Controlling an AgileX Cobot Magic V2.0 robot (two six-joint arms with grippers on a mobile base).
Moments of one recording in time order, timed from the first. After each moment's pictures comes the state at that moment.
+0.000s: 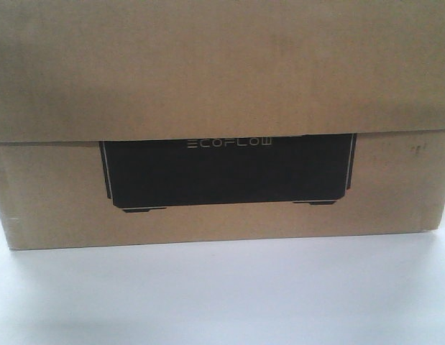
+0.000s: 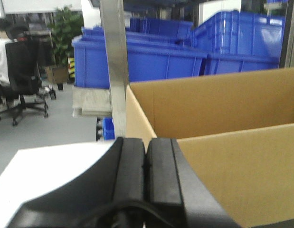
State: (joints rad) left arm -0.28 0.31 -0.39 0.42 0.03 -0.26; right arm 0.03 0.22 -0.38 0.13 0.28 -0.03
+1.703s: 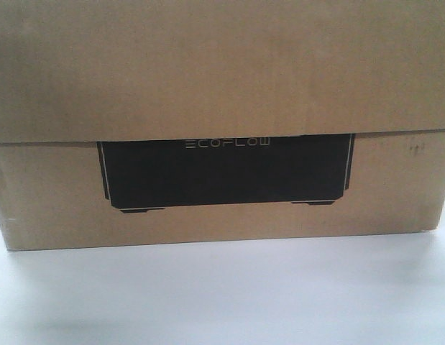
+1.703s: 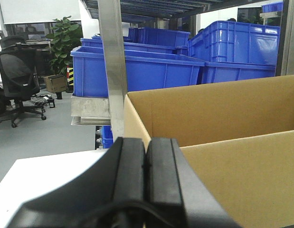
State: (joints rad) left arm -0.28 0.30 -0.39 0.43 0.02 -0.26; right arm 0.02 -0.01 0.03 0.08 0.00 -0.03
